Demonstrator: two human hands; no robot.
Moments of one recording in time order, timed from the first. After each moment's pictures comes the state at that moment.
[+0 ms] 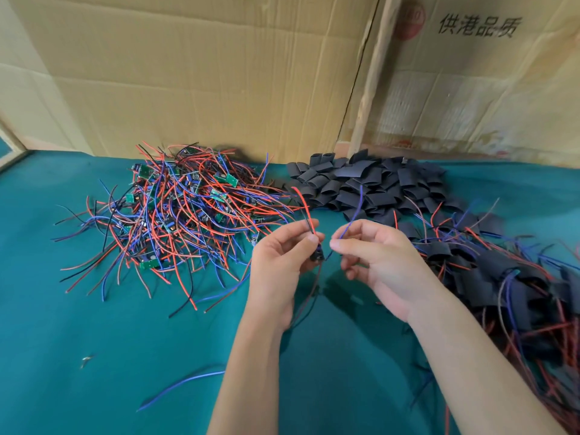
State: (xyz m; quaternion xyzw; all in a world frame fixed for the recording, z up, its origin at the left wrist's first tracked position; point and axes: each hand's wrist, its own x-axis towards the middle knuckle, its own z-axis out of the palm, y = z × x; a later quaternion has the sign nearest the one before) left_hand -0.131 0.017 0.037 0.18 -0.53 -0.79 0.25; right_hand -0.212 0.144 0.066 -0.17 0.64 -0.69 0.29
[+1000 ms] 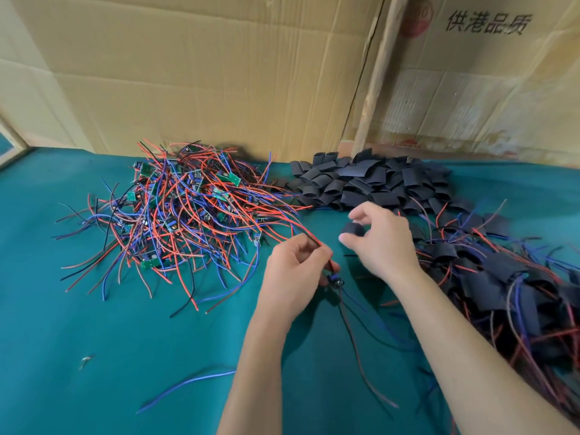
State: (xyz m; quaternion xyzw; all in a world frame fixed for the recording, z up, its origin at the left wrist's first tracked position) left_hand -0.136 0.017 0.027 0.23 -0.69 -0.66 0.19; right_hand -0.263 0.120 0.039 -0.21 0.91 -0.36 0.00
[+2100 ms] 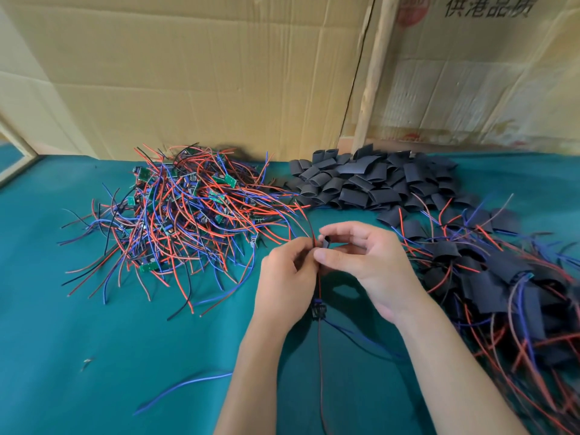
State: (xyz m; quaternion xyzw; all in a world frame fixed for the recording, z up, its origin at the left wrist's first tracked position) left_hand -0.136 0.017 0.019 0.21 -0.80 -0.51 0.24; right_hand -0.226 0.135 0.034 -0.23 0.64 -0.69 0.22
